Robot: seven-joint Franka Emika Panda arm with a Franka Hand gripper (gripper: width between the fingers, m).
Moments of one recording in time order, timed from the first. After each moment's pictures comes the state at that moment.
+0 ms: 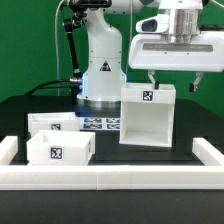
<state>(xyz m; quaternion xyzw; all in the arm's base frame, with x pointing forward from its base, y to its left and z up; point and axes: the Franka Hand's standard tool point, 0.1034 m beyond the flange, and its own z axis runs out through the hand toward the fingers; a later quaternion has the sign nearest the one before) 0.422 0.124 0.103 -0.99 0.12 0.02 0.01</state>
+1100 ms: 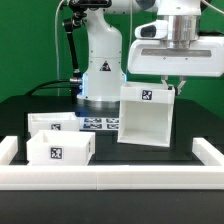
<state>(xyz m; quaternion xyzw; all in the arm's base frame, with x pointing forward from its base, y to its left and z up) 0.420 0.123 0.098 -0.99 0.11 0.03 0.01</state>
